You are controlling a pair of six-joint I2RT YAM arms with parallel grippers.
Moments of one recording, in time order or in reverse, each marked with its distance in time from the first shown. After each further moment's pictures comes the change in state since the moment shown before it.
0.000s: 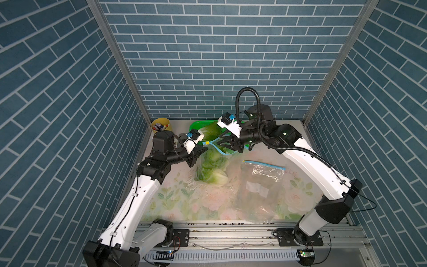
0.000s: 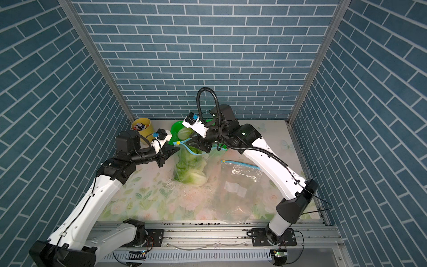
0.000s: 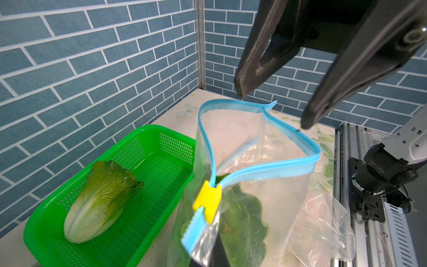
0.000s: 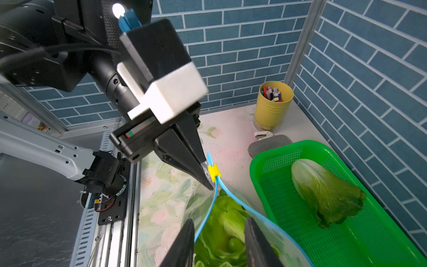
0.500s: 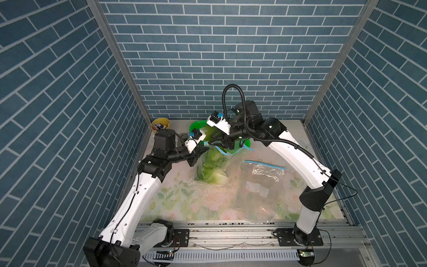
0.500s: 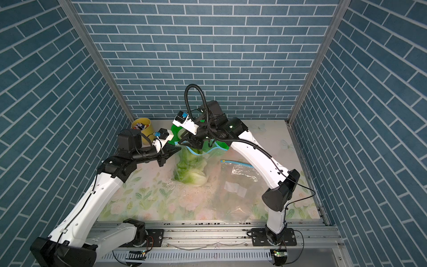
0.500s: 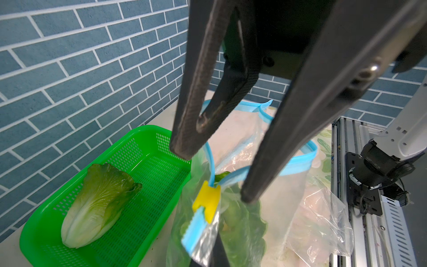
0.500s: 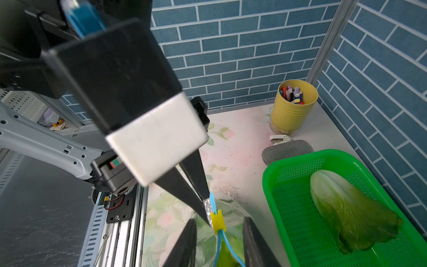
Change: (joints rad) left arm -0.010 0.020 0.024 -0.023 0.003 0.031; right arm 0.018 0.171 0.191 -0.089 -0.056 -0.026
